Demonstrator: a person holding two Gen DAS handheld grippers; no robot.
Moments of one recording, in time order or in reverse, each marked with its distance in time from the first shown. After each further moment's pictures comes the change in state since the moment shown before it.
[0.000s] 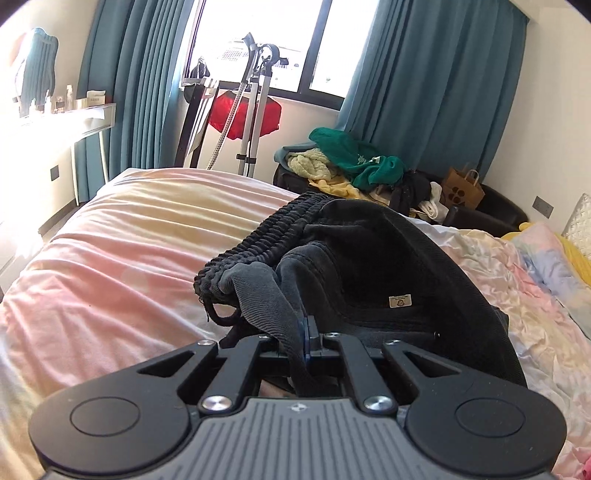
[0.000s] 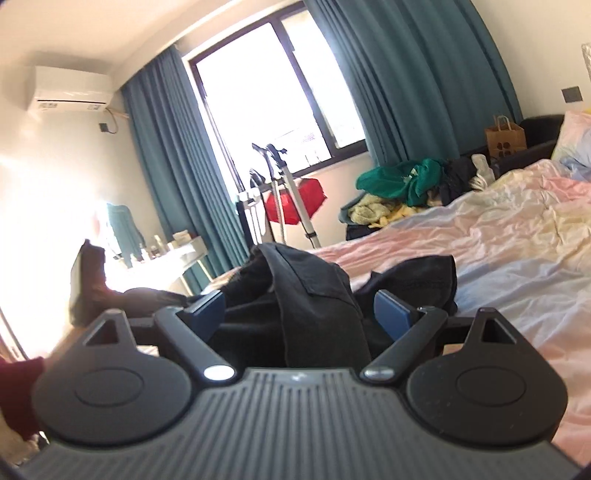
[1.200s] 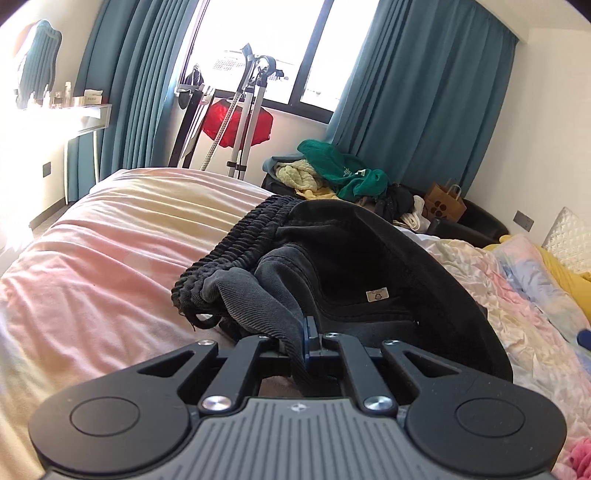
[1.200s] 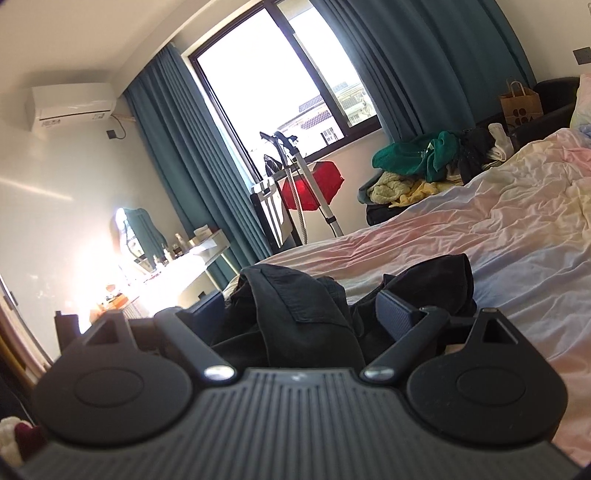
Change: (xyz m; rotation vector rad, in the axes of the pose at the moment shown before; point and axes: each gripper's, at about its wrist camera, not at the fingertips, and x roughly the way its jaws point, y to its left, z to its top) left arm -0.037 0.026 -0.036 0.009 -0.053 -0.068; right arm 0.071 -0.035 0.033 0.139 0.135 0.054
